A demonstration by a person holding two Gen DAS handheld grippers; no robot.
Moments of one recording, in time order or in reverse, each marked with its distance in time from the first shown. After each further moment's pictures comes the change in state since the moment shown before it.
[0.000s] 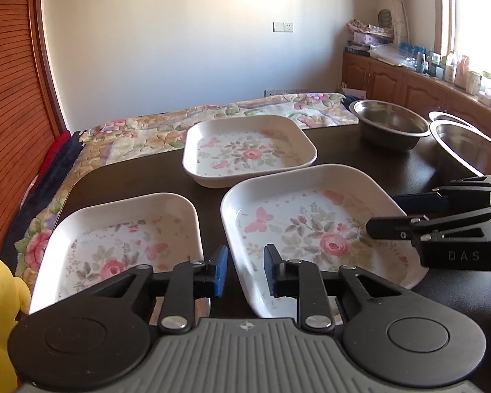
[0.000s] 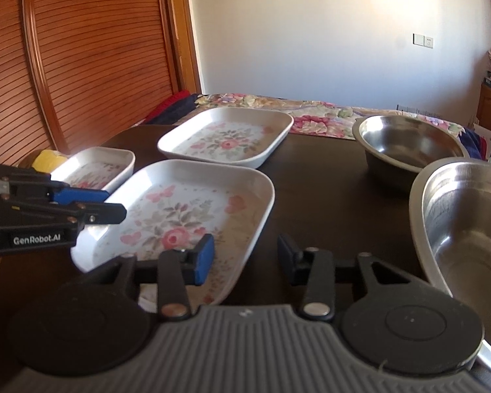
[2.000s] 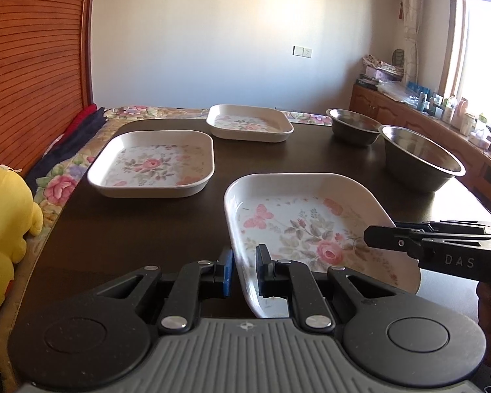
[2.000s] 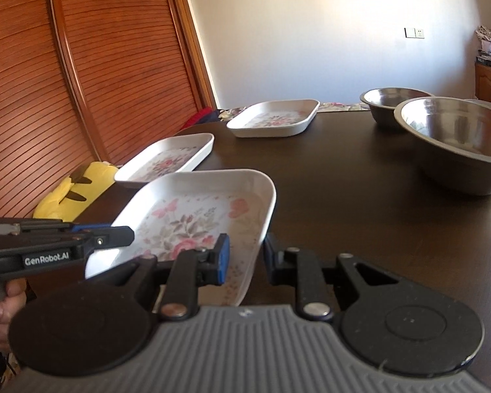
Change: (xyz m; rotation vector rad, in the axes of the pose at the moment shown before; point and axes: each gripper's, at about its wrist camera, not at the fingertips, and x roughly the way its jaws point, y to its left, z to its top) left arm -0.119 -0.015 -0.098 -0.170 -0.079 -0.011; right arm -0.092 0.052 -0.071 0.113 -0.076 0.077
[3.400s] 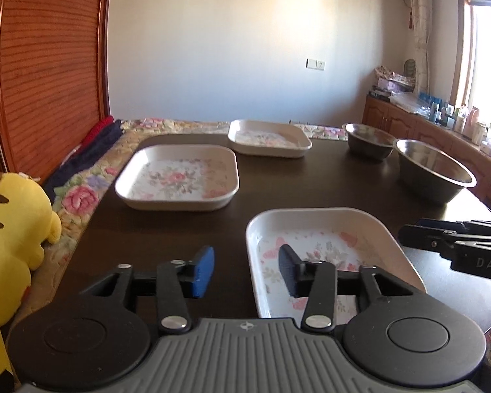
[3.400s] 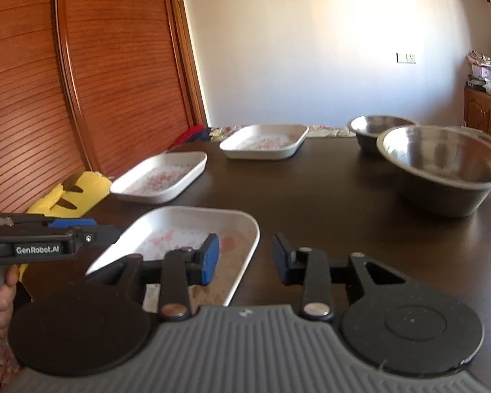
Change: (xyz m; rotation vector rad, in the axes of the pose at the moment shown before) left arm -0.015 0.011 0.004 -0.006 -0.054 0.054; right arm -0.021 0.005 0.008 -0.045 -0.082 -0.057
